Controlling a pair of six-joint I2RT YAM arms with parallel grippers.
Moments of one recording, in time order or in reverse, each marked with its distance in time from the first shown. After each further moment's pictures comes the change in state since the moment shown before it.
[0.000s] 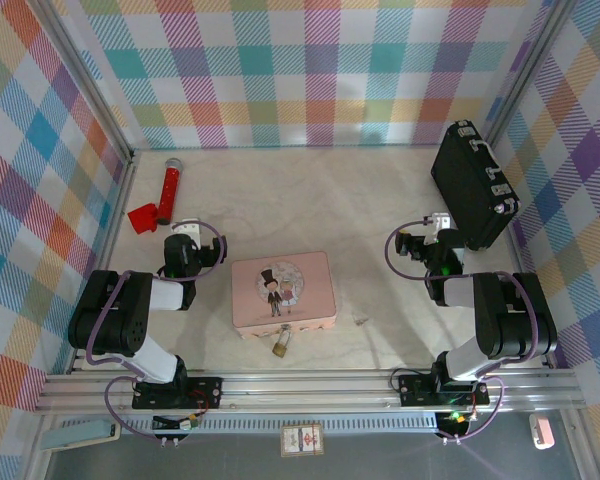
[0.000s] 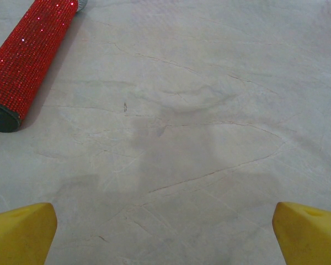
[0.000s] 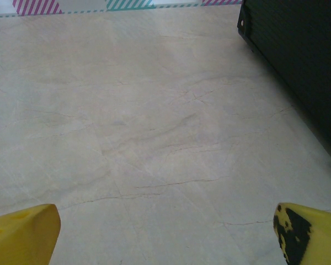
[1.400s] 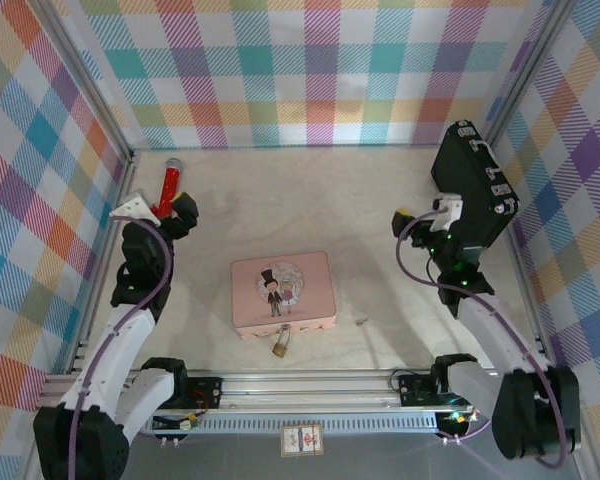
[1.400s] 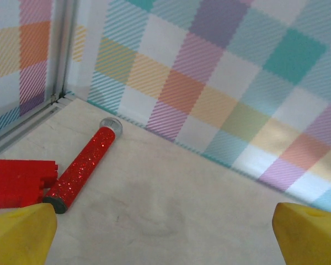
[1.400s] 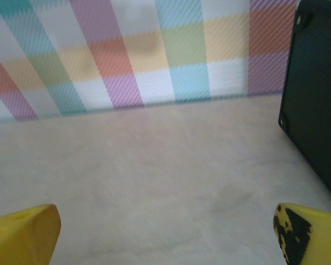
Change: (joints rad) left arm -0.014 -0.705 0.256 -0.682 -0.168 -0.406; right arm 0.086 -0.546 0.141 -0.474 -0.063 0.189
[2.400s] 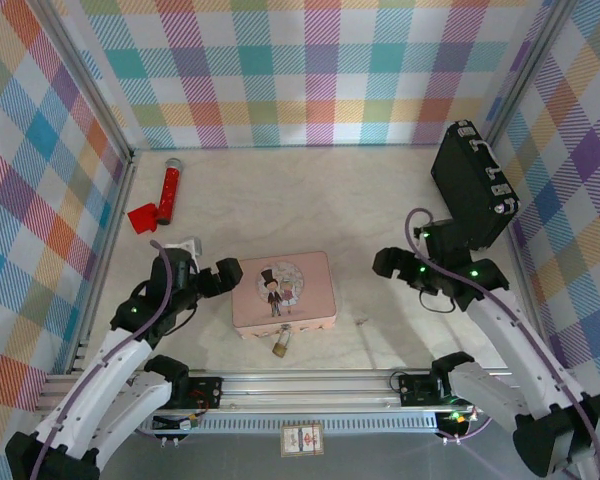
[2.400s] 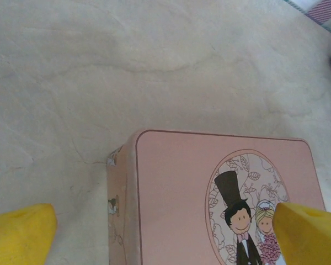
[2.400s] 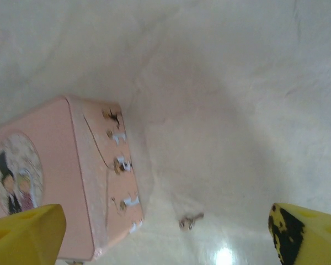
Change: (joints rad) left arm -0.298 -0.197 -0.078 -0.610 0.262 -0.135; right arm 0.284 -0.041 0.307 -1.101 -0.080 0.401
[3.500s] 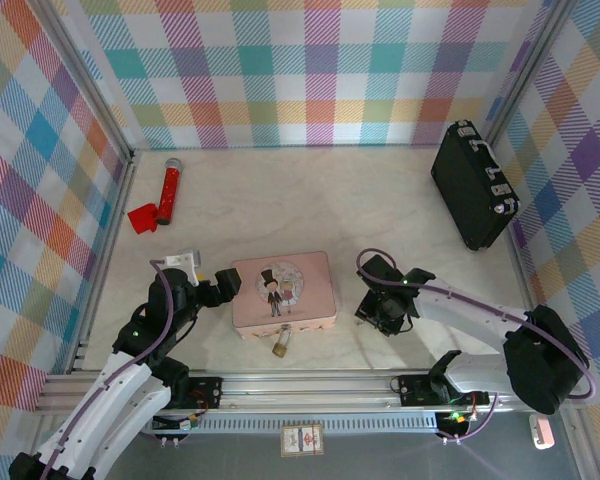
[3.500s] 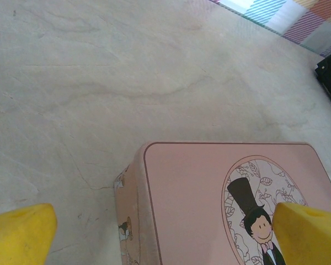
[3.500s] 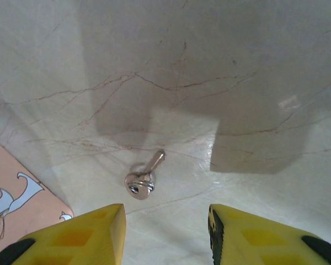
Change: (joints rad) left arm -0.014 -0.155 -0.180 0.169 -0.040 0.082; right arm 0.356 0.317 -0.195 0.132 0.103 0.656
